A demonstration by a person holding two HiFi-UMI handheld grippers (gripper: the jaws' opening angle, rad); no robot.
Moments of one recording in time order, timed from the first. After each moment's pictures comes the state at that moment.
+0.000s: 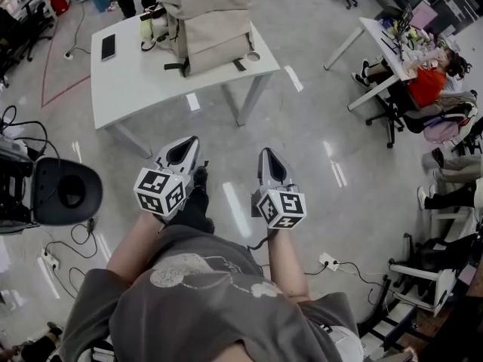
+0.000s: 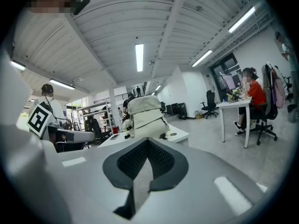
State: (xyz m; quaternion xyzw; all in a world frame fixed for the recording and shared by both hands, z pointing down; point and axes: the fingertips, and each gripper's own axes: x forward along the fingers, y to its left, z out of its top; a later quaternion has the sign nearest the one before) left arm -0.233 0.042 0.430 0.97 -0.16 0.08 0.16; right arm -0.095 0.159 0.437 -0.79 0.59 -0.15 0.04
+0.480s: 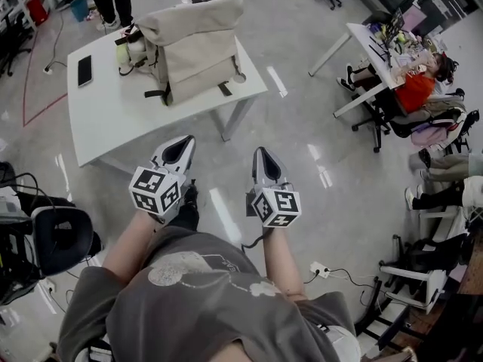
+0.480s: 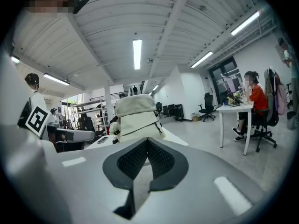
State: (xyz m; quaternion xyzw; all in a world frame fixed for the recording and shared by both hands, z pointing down) left arm -0.146 -0.052 0.435 0.98 -0.12 0.06 0.17; right arm -0.016 0.069 0.439 -0.81 0.57 -0.14 0.02
